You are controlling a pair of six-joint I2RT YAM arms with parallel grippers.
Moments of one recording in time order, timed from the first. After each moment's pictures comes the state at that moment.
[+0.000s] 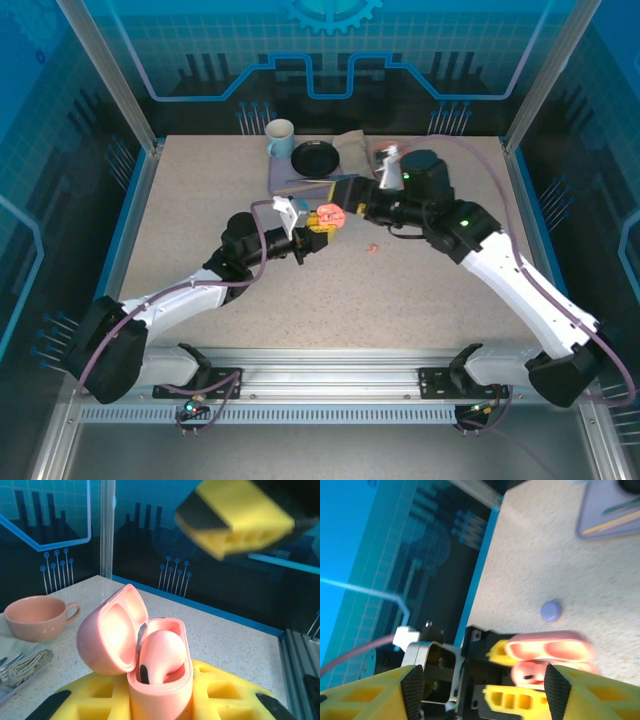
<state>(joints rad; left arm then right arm) -0.56 1.28 0.63 0.64 0.52 -0.13 0.60 1.23 1.37 -0.57 -0.31 0.86</state>
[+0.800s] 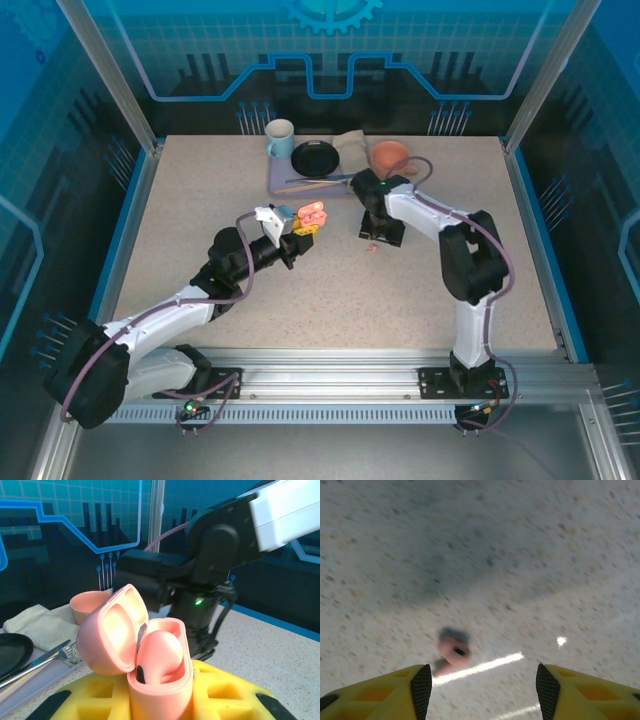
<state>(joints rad) -0.55 1.13 0.52 0.62 0.32 -0.09 0.49 2.01 1.55 -1.01 0.21 0.83</state>
